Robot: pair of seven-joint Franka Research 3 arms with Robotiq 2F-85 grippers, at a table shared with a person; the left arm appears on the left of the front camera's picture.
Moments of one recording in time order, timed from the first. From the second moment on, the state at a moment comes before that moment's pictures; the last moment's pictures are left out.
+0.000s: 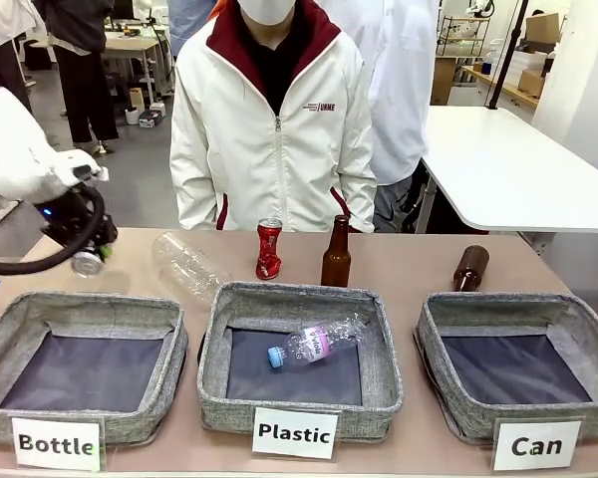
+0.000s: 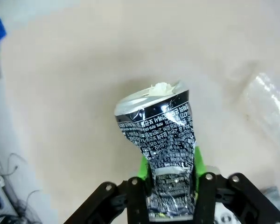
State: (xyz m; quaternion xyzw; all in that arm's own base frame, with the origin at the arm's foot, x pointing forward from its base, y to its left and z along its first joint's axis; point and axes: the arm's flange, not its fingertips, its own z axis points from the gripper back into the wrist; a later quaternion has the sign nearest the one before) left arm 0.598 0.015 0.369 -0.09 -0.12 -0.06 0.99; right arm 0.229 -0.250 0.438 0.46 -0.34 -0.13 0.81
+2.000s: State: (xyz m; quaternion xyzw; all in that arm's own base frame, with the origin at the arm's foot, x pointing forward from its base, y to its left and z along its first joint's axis) left arm 0.350 -0.148 0.495 -0.25 -0.12 -0.72 0.64; right arm 0.230 -0.250 0.440 0.46 -0.34 -0.13 0.81
